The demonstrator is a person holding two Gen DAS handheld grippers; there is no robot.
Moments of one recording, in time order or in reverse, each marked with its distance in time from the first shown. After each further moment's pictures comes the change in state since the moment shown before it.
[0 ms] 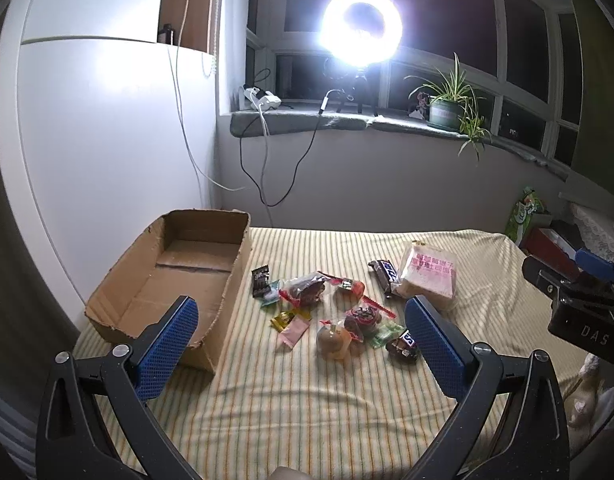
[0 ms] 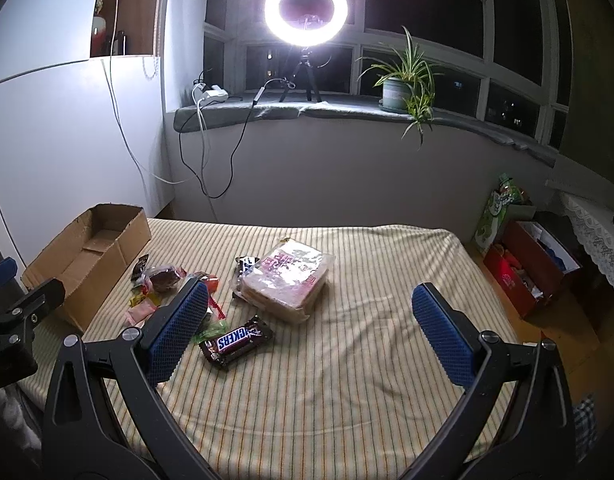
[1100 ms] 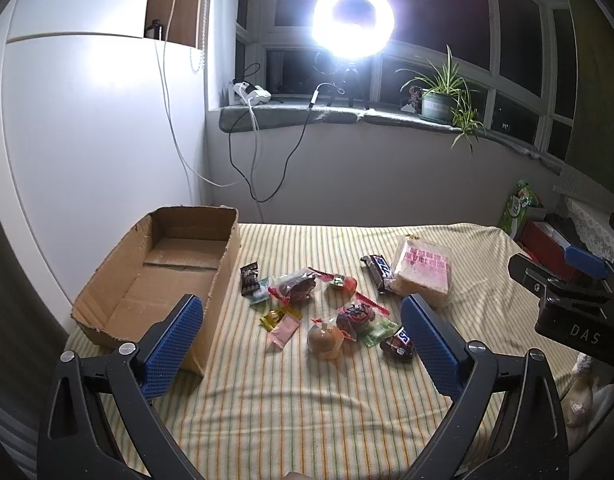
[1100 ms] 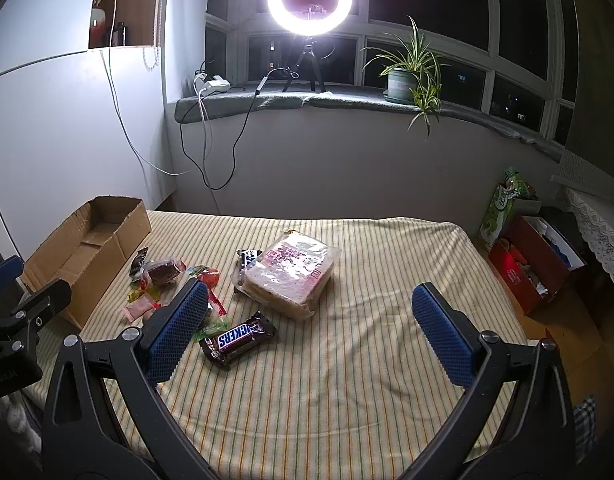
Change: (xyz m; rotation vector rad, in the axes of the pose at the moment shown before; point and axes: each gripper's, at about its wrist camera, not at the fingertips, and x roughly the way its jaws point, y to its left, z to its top) left arm 0.010 -0.004 -0.001 0.015 0.016 -0.026; right arm 0.013 0.004 -0.002 -0.001 0.022 0.007
